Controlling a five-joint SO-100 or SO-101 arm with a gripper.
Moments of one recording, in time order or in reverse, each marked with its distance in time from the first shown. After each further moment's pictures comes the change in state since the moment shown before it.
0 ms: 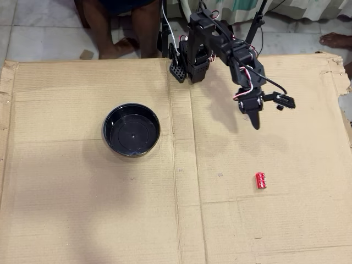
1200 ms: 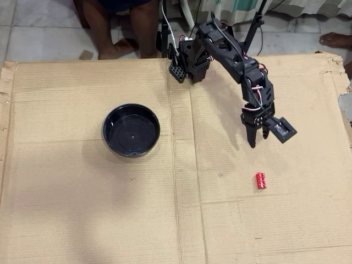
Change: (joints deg) arm -1.5 -15.3 -5.6 0.0 44.5
